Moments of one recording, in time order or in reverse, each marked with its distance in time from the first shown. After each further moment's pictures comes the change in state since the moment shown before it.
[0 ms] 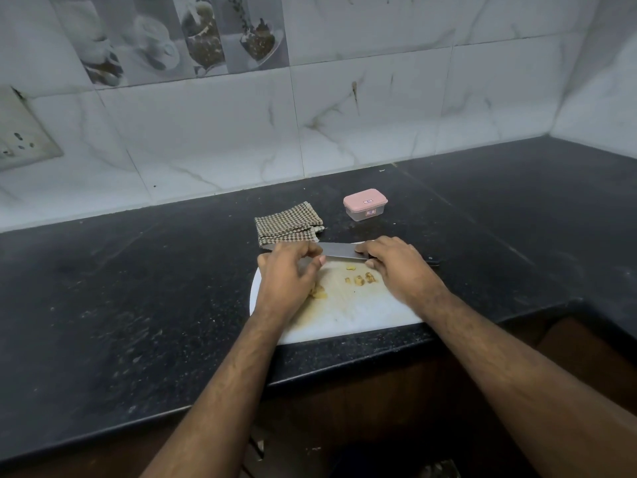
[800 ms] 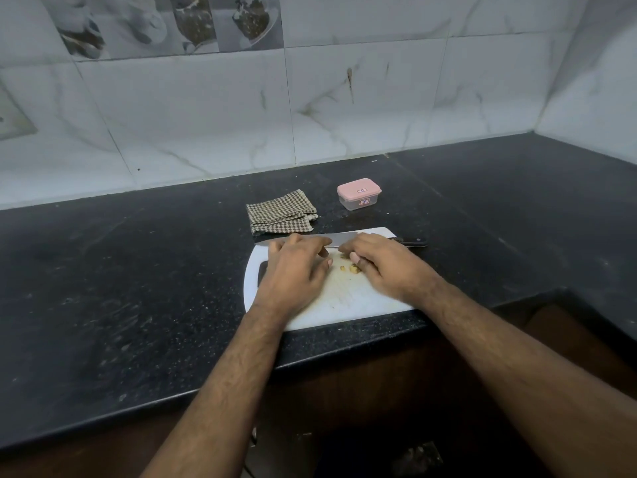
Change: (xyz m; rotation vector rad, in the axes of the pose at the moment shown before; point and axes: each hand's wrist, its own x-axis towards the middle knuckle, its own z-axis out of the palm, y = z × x) left_hand -0.009 0.006 0.003 0.181 -0.165 0.222; right_hand -0.015 -0.009 -0.003 0.048 -0.056 -0.252
